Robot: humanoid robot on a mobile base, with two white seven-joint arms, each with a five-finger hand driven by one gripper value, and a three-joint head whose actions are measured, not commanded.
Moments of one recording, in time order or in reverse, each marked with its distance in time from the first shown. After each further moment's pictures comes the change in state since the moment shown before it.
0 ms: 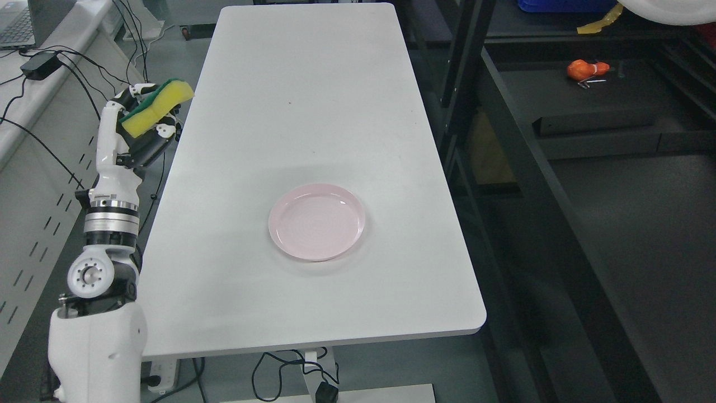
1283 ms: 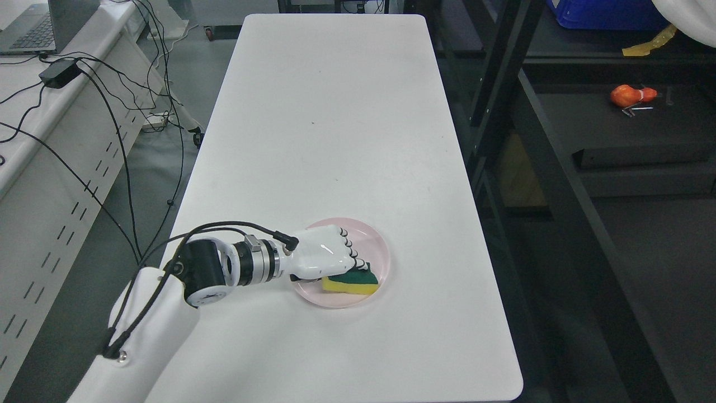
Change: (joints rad) left arm -0.145 0.207 -0.636 -0.034 -1.195 -0.608 -0.485; right arm 0.000 0.000 0.000 0.000 0.000 0.000 0.000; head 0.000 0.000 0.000
